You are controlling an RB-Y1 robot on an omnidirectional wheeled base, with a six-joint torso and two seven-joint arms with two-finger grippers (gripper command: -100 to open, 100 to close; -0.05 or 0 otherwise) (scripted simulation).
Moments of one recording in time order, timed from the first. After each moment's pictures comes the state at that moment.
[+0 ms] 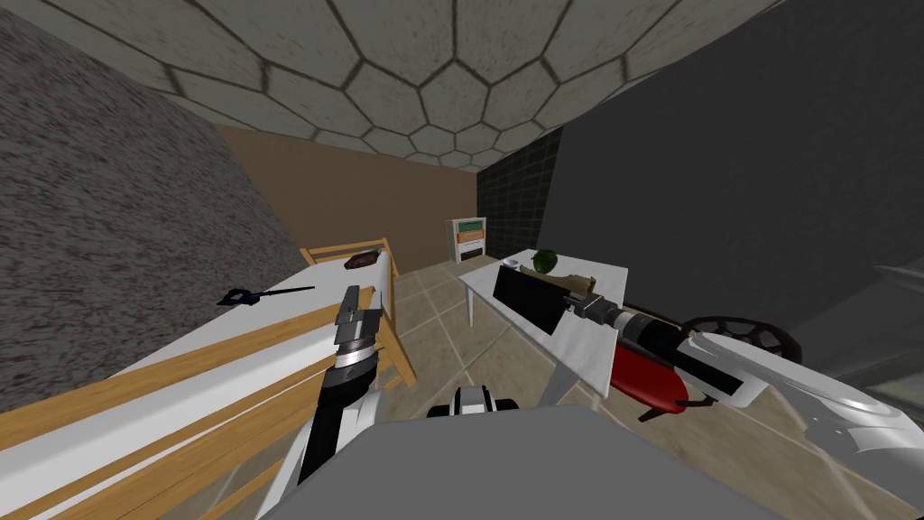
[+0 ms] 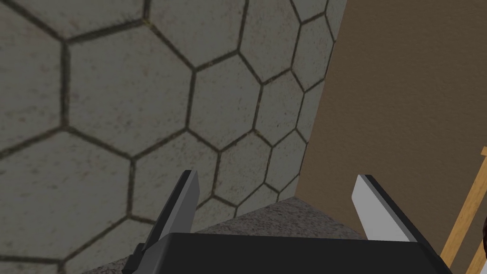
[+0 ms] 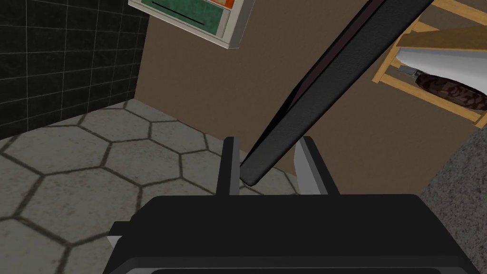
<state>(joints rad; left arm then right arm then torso) 0.49 -0.04 0.07 -2.27 -0.12 -0.54 0.10 0.46 -1.00 -0.26 -1.68 0.55 -0.41 0.40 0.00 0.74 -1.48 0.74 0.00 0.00</state>
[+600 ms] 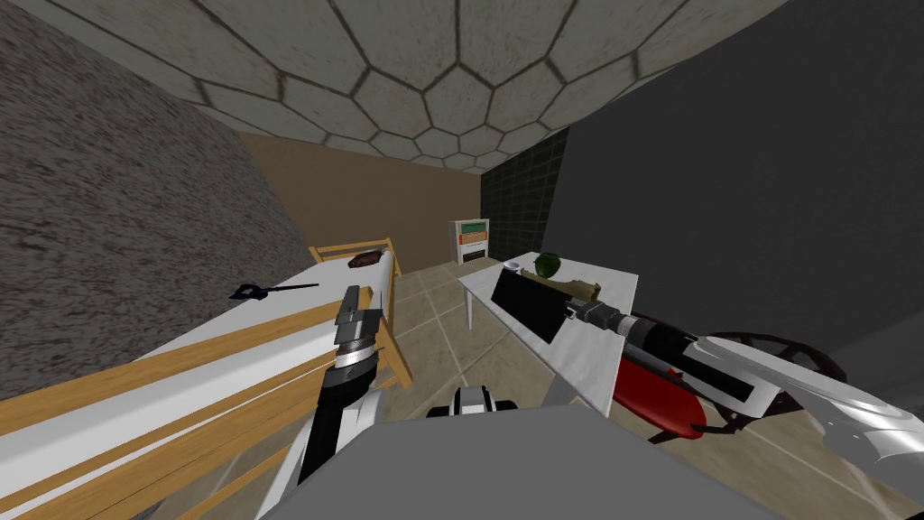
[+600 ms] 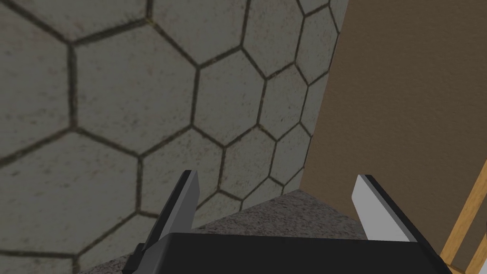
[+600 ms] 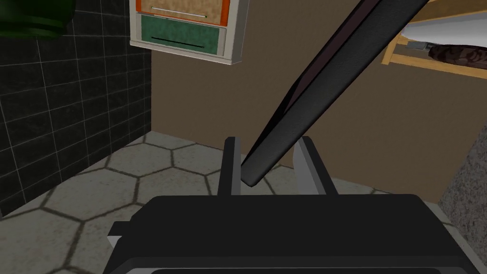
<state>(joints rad) 0.49 -0.04 0.07 -2.27 -0.12 -0.54 0.10 0.49 -1.05 -0.21 -1.65 0.46 -0.42 0.24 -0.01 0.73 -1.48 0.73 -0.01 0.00</state>
